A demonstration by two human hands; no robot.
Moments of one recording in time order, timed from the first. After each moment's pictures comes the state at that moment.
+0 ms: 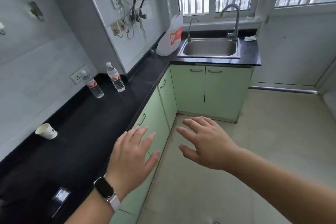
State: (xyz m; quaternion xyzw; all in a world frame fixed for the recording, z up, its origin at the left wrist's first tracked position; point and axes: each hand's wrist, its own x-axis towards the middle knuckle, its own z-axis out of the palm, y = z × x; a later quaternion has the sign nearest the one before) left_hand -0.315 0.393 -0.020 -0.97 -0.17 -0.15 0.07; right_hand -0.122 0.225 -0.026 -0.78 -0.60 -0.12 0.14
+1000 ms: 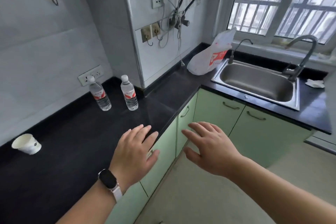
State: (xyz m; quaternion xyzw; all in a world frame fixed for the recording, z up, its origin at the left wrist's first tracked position) left_hand -0.131 0.638 -0.050 -0.94 -0.27 -0.18 0.02; right_hand 0.085 0.495 -0.020 -0.74 -0.66 -0.07 0.11
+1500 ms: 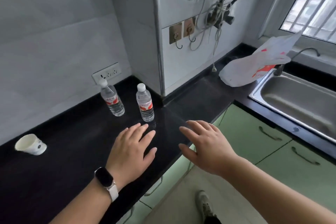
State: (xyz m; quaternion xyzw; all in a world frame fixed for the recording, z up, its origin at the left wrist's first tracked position) left_hand -0.088 0.779 -0.068 -0.92 -0.38 -0.13 0.03; right_hand 0.150 0.688 -0.052 -0.67 -0.72 -0.04 0.16
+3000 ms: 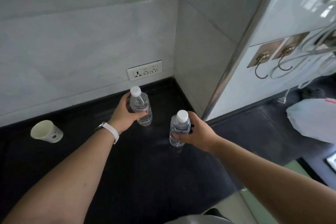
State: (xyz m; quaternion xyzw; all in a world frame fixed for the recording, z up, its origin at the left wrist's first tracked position) left_hand -0.140 1.052 -0.137 -0.52 -0.65 -0.31 -0.46; right_hand 0.139 0.988 -0.124 -0.63 -0.61 0.45 0.18
